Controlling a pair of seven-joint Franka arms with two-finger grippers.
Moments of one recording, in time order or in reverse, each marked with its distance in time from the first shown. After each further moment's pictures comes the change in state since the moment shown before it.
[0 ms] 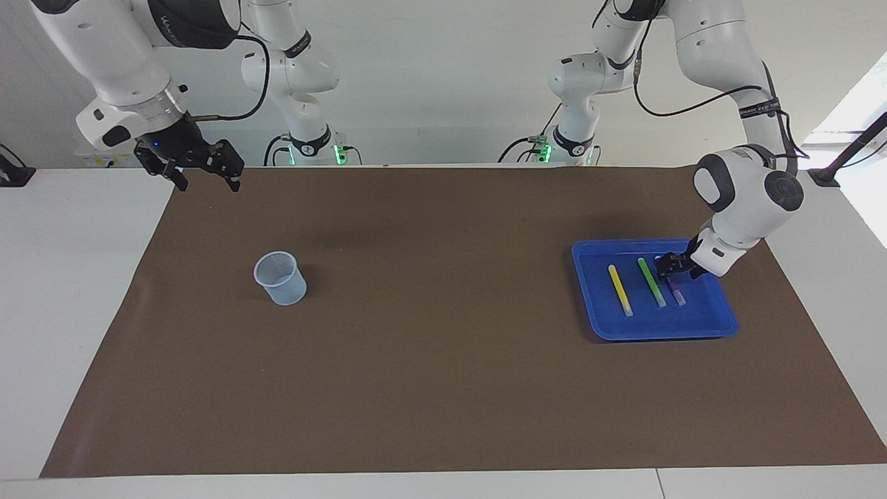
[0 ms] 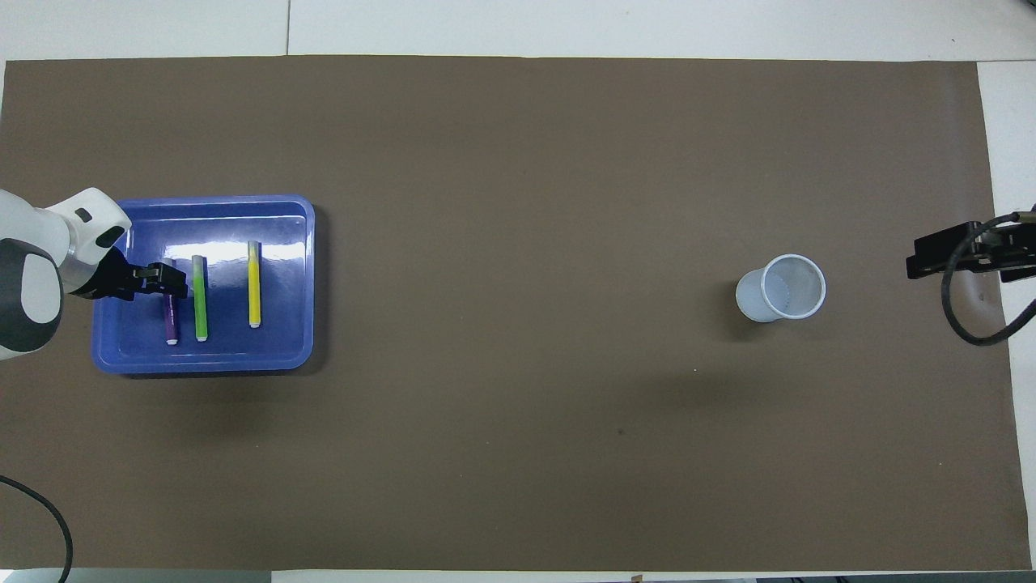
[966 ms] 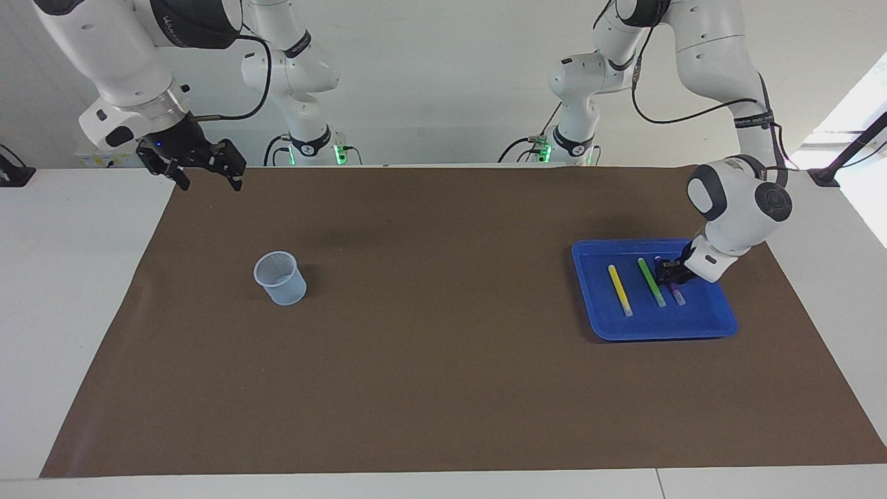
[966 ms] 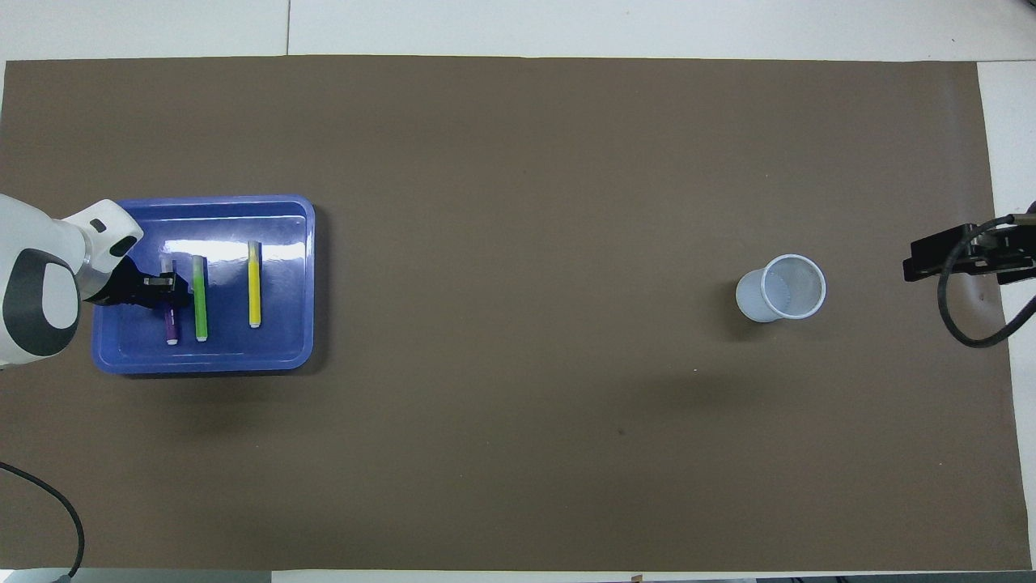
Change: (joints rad) left arm 0.012 0.029 -0.006 -0.024 0.000 0.048 0.008; right arm 0.004 0.000 0.003 0.000 0.000 -0.008 0.000
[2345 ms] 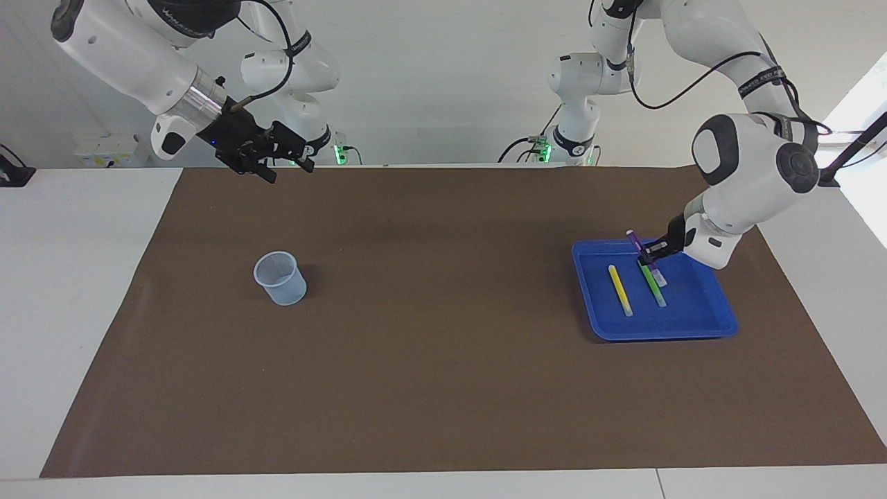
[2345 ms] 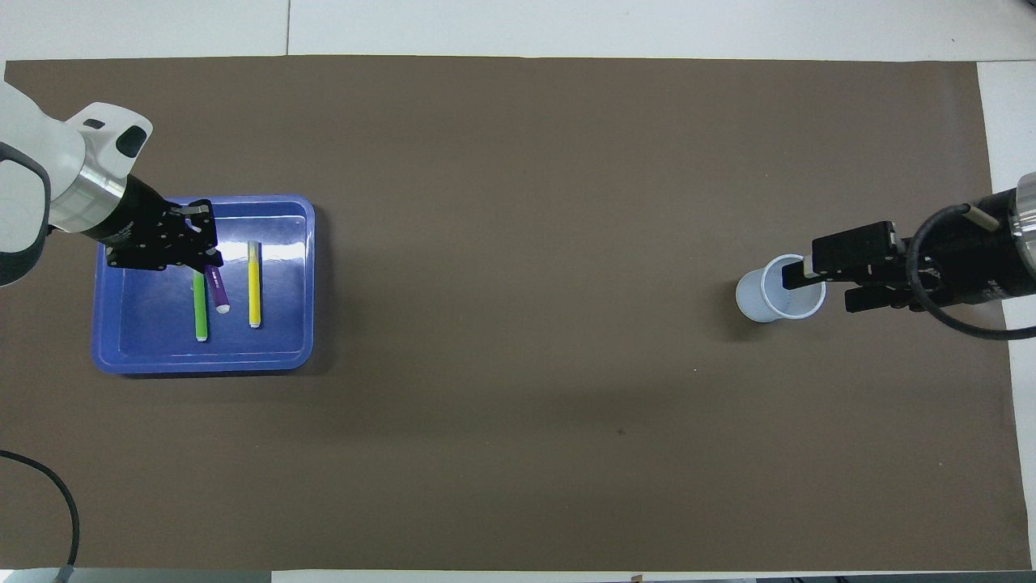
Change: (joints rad) left arm -0.213 -0.063 -0.019 0.398 -0.160 -0.557 -0.632; right arm 0.024 -0.043 0.006 -0.099 0.492 0.010 0.141
